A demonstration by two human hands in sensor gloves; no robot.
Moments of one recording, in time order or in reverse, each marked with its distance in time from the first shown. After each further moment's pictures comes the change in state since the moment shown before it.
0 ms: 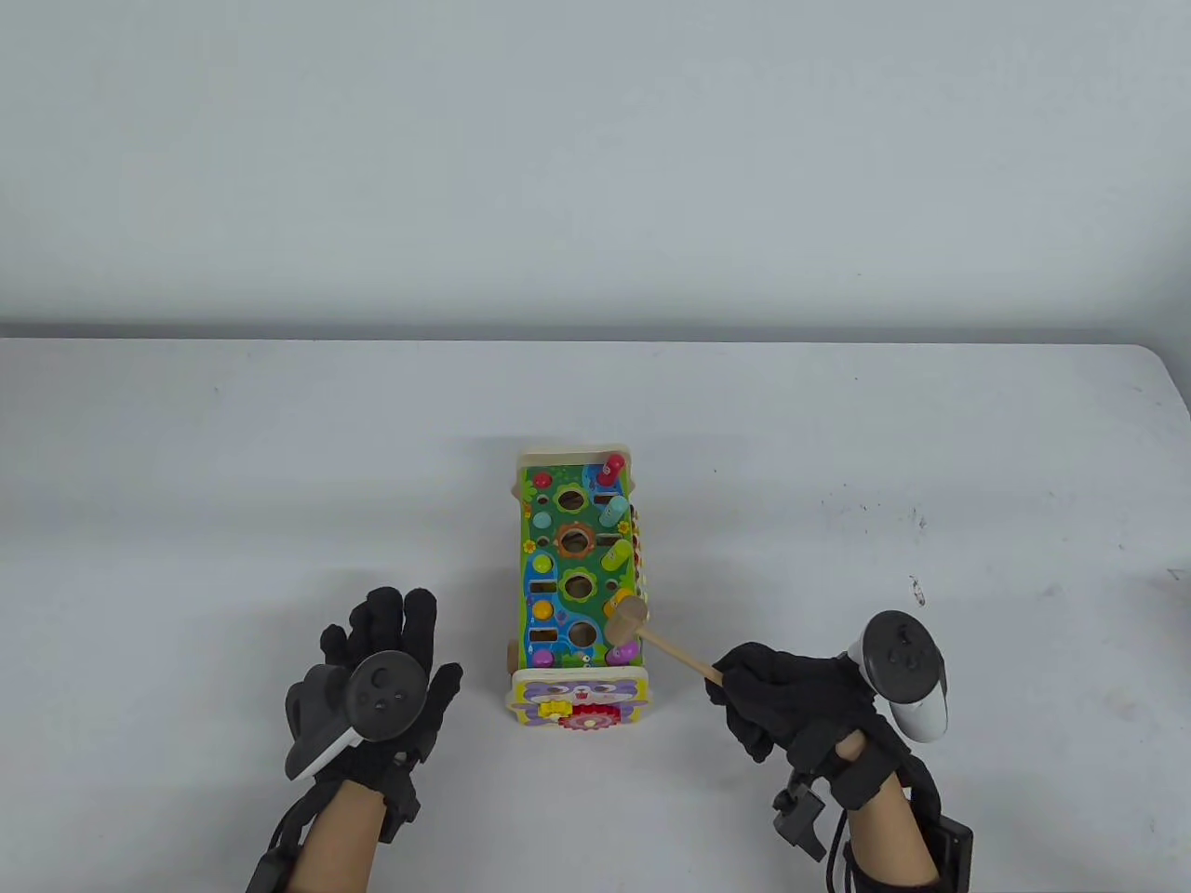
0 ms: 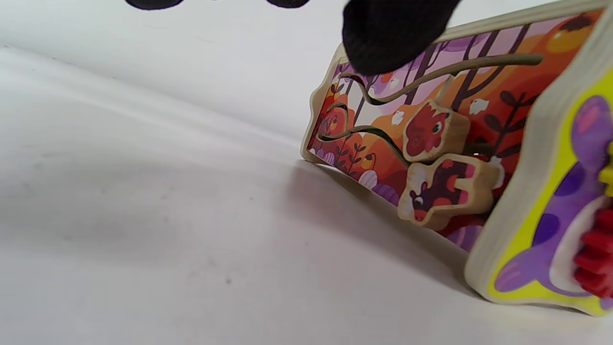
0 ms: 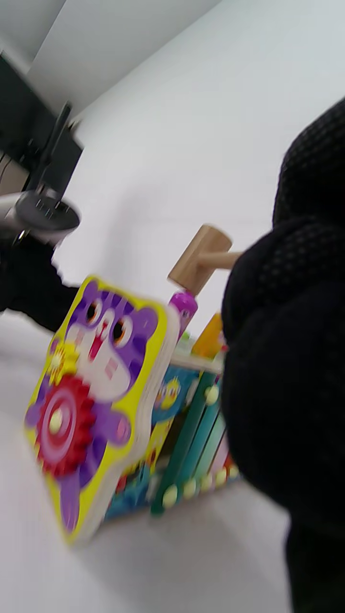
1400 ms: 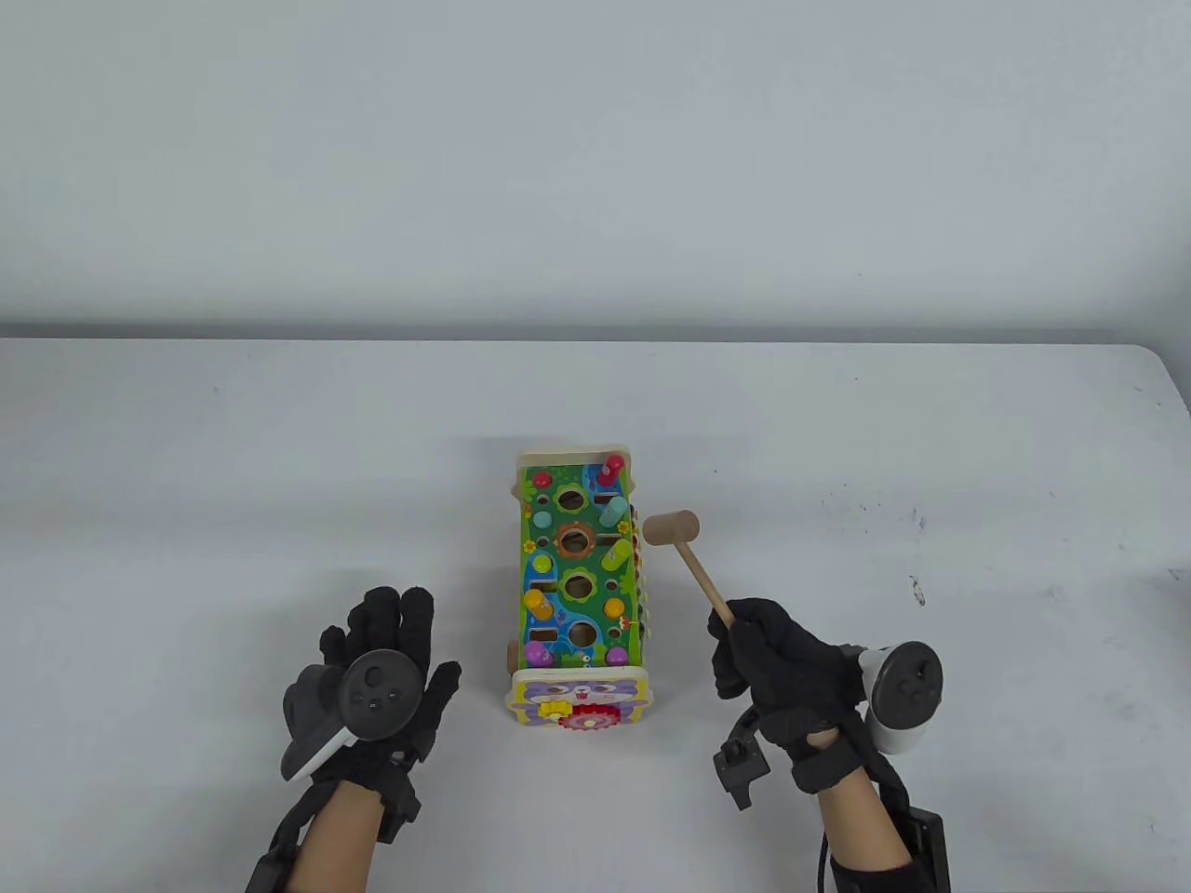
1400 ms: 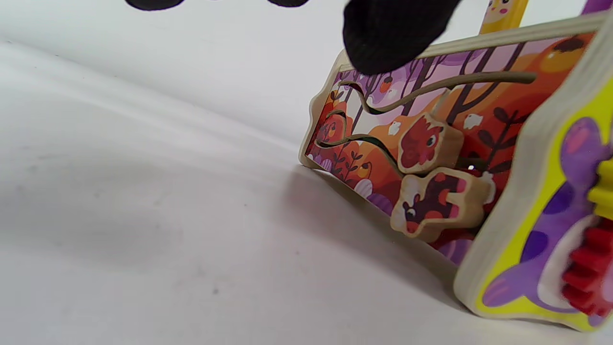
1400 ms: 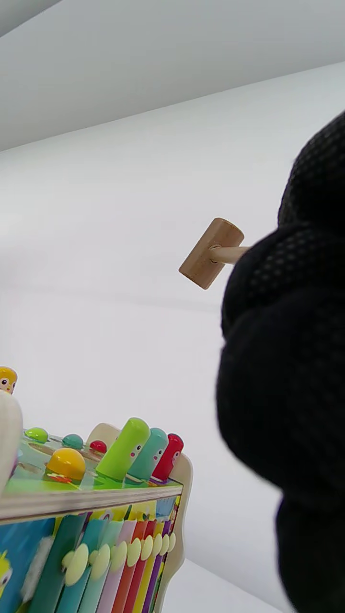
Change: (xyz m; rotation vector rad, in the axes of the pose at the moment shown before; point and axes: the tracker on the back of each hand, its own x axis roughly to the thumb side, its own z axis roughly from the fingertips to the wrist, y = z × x) left_hand -0.003 0.002 0.001 0.009 0.005 0.032; right_hand 0.001 -0.003 -0.008 -0.489 -0.307 -0.126
